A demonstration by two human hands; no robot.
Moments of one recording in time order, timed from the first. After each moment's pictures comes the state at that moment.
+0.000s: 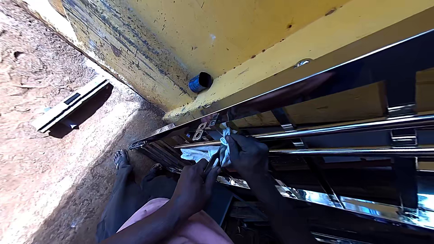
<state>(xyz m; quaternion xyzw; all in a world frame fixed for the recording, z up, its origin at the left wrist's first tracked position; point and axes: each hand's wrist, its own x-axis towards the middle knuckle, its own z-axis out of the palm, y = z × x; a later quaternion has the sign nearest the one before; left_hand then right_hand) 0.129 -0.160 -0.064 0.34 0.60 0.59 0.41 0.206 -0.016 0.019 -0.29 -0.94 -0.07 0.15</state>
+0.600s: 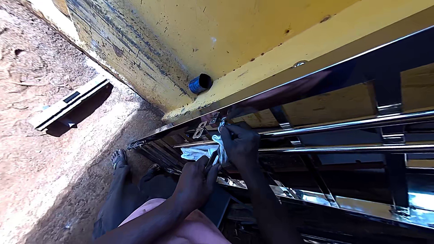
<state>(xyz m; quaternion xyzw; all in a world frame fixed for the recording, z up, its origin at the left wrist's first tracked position) 0.132 -0.160 -0.062 0.34 0.60 0.60 0.40 0.178 -0.022 0.020 -0.37 -0.92 0.03 0.16</state>
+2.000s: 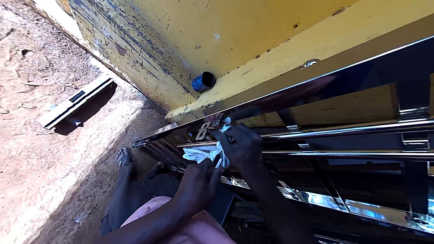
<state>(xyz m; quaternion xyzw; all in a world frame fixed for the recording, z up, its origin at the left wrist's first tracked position) 0.128 -0.160 -0.062 0.35 0.60 0.59 0.42 0.177 -0.015 0.016 -0.26 -0.95 -0.01 0.15</state>
